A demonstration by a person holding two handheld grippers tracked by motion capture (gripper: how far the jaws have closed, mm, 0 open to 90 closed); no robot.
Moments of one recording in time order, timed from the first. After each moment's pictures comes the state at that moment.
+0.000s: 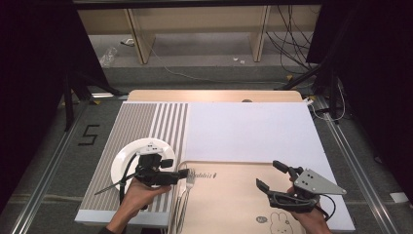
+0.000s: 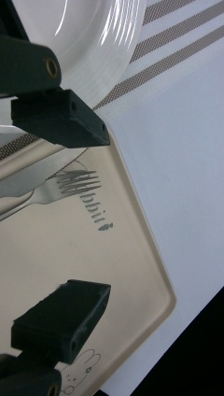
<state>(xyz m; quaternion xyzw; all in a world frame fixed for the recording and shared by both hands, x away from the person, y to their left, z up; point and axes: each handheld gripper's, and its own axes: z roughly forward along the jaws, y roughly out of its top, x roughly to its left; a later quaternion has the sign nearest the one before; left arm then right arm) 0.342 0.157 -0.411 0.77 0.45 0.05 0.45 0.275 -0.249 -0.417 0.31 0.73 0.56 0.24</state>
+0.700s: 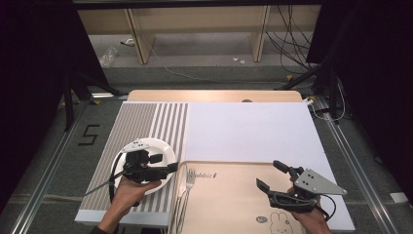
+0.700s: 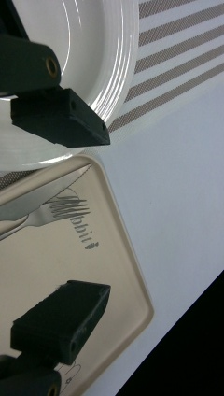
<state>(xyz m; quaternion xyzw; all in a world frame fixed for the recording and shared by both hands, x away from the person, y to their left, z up) 0.343 0.184 -0.403 0.74 0.47 0.07 0.47 0.275 -0.249 -0.416 0.31 0.72 0.56 0.24</state>
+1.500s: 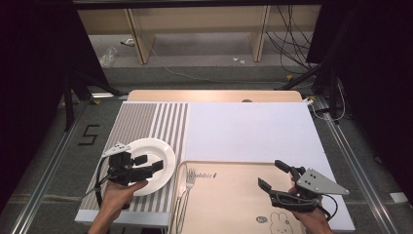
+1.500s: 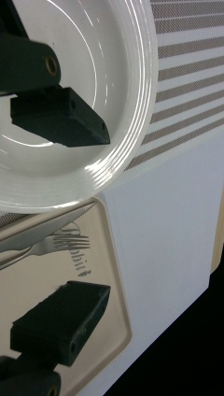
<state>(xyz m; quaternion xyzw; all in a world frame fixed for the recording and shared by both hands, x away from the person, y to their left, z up) 0.335 0.220 -0.415 0.69 0.52 0.09 0.49 0.275 -0.253 -0.416 0.32 0.72 0.57 0.24</state>
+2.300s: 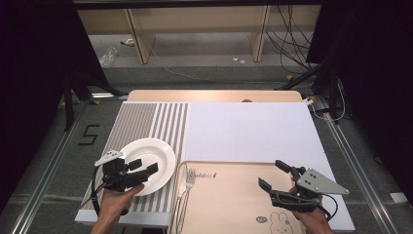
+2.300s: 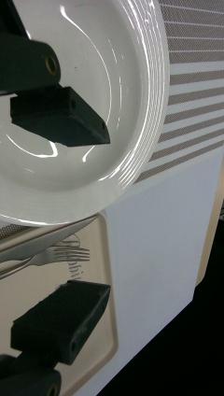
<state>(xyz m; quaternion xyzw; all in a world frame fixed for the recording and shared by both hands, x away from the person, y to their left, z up) 0.320 0.230 -0.425 0.66 0.55 0.11 0.50 0.276 -0.254 -0.418 0.32 0.72 0.57 0.24</state>
